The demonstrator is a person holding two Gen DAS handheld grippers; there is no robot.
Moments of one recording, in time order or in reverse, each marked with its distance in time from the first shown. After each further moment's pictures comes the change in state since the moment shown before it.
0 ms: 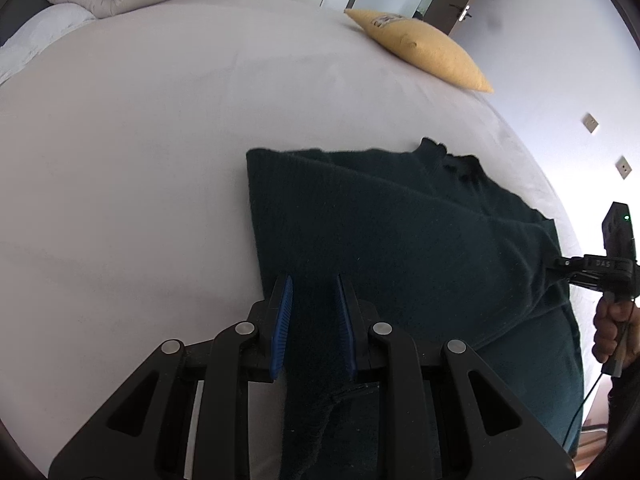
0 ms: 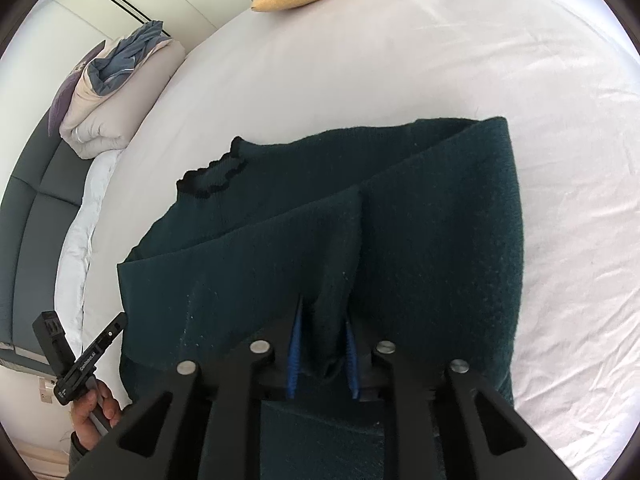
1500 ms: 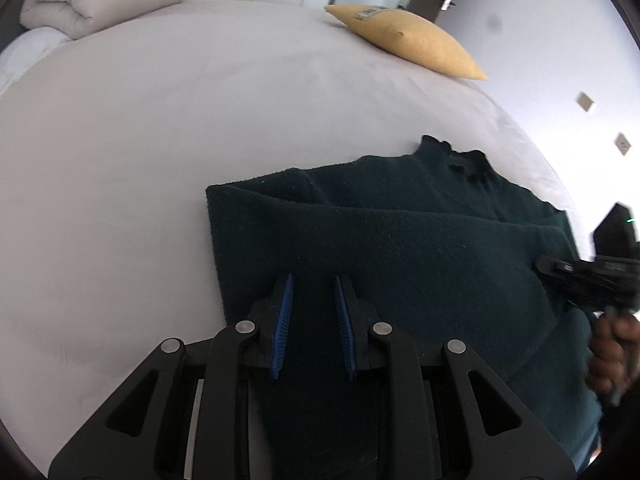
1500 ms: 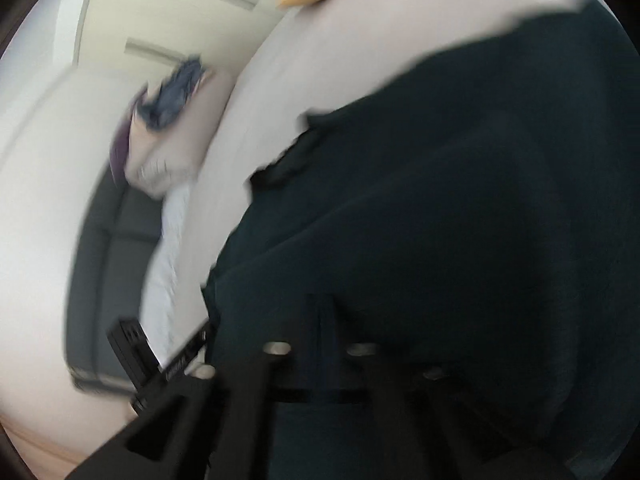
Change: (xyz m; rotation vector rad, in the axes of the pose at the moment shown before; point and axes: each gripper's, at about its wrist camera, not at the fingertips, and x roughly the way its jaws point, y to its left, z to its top) left arm 0.035 -0.011 0.024 0.080 -0.010 -0.023; right arm 0.052 -0.004 -0.021 0.198 -0.064 0.422
